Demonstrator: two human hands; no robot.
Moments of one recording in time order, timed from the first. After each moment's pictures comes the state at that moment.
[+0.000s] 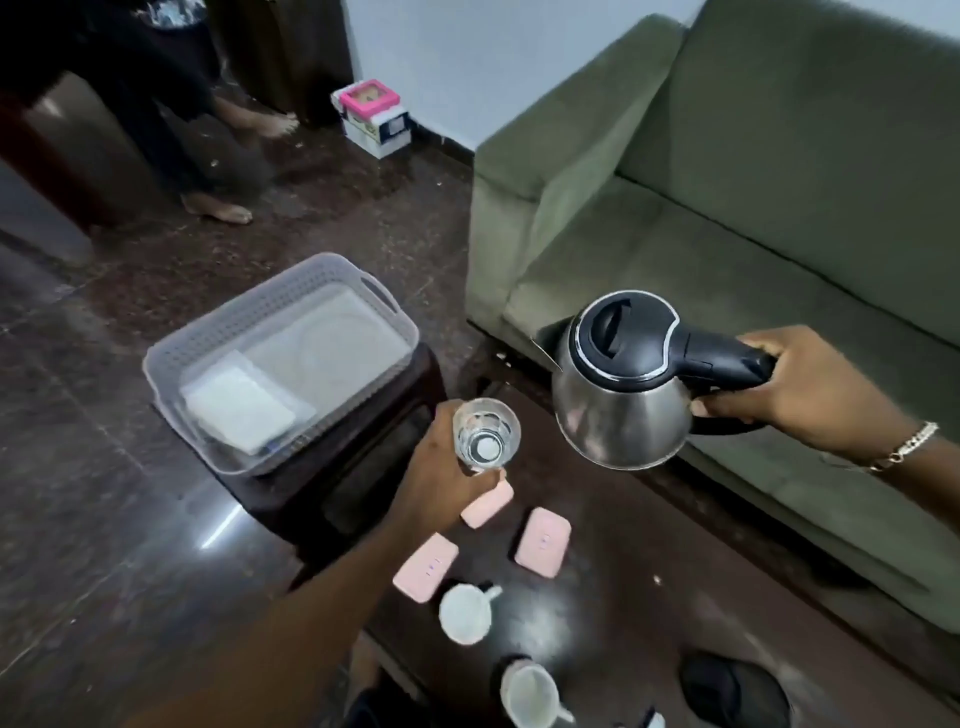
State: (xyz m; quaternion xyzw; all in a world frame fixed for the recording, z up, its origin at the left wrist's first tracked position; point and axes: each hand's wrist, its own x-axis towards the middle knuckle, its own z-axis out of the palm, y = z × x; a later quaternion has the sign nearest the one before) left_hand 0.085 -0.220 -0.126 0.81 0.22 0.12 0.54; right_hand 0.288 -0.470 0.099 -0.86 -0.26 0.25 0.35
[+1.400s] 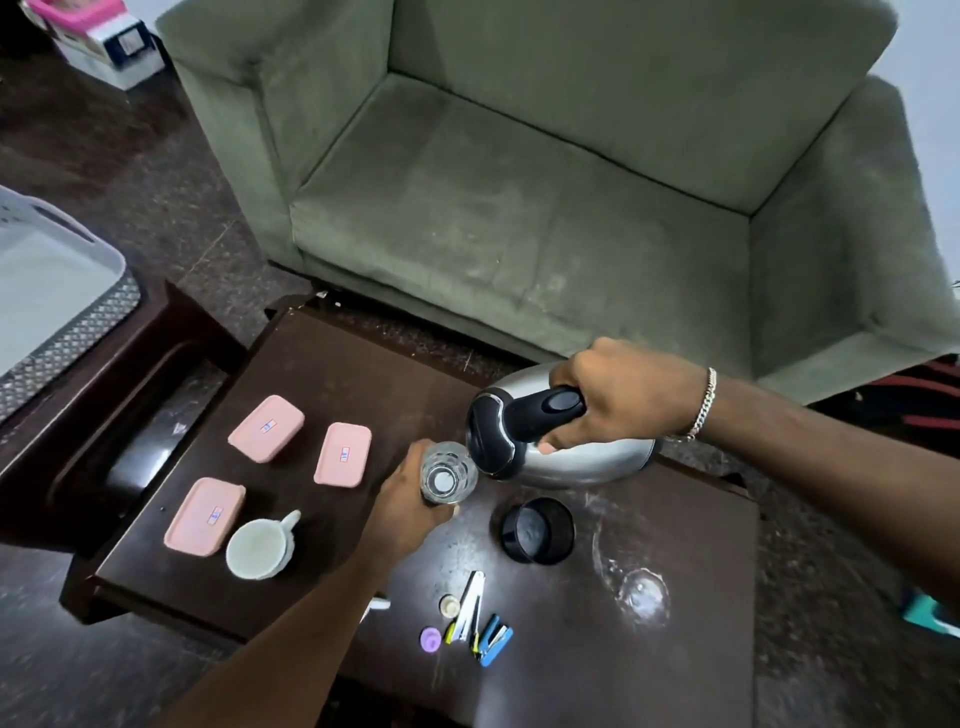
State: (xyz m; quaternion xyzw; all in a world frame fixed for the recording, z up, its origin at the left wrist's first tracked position) left_hand 0.083 -0.472 -0.229 0.82 0.15 -0.07 0.54; right_hand 0.245 -0.661 0.039 -0.88 -0.42 0.22 -0.03
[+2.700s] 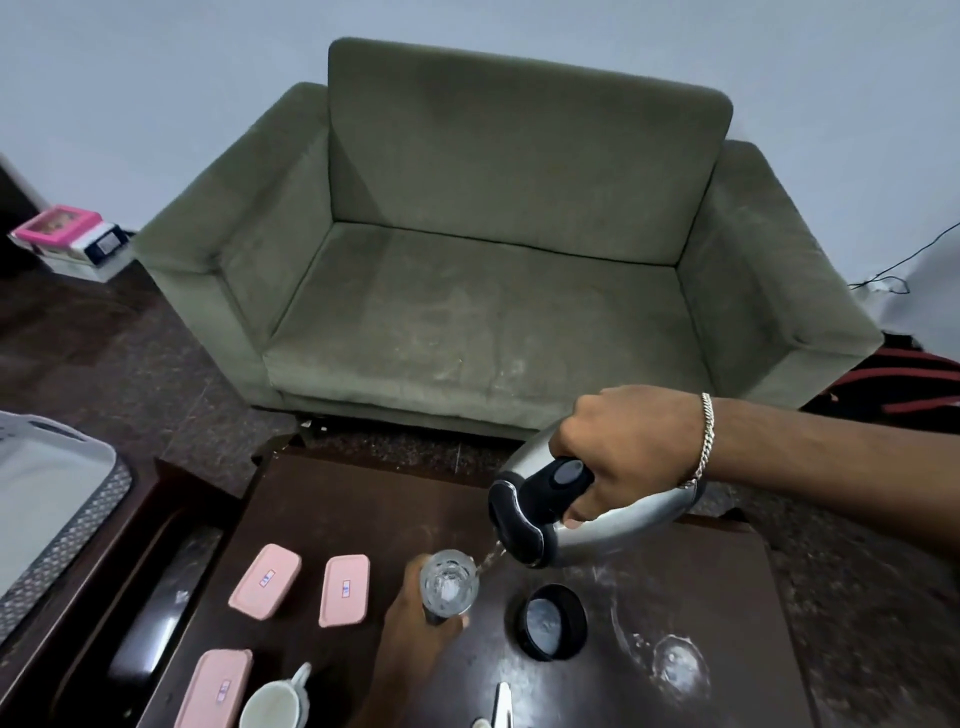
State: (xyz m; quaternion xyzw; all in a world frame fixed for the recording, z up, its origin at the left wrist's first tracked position) left_hand 0.082 -0.473 -0.225 0.81 0.14 -0.09 0.56; right_hand 0.240 -0.681 0.116 -0.87 -0.43 0.17 -0.14
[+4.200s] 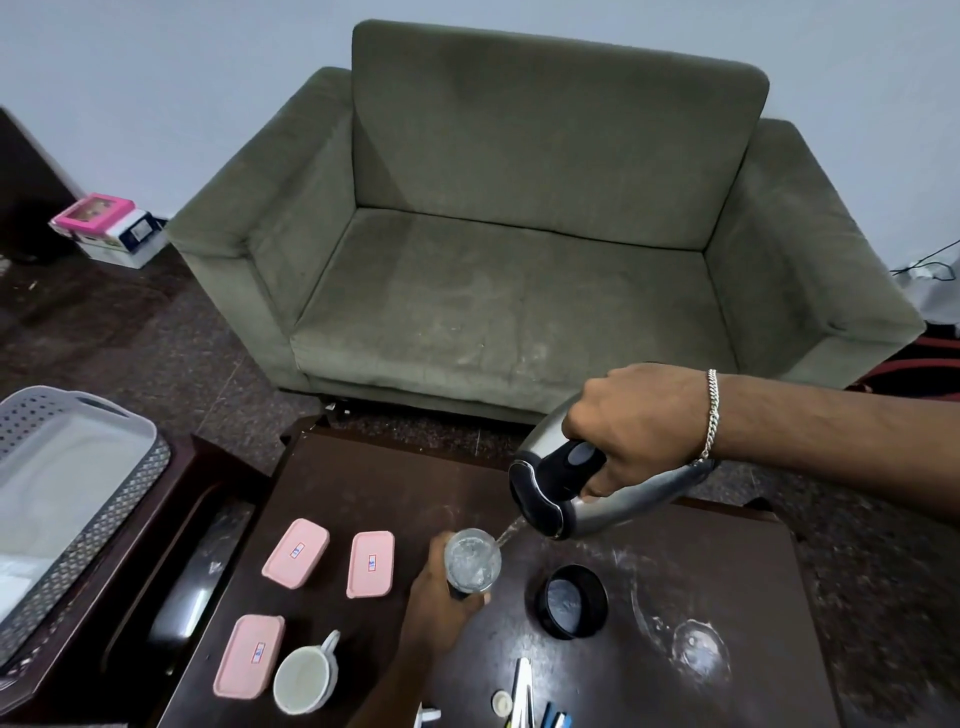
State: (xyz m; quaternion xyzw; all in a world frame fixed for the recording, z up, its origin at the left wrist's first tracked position) left_hand 0.082 -0.474 -0.219 0.82 0.15 -0.09 0.55; right_hand 0.240 -0.665 0.109 -0.86 -0.45 0.15 -0.19
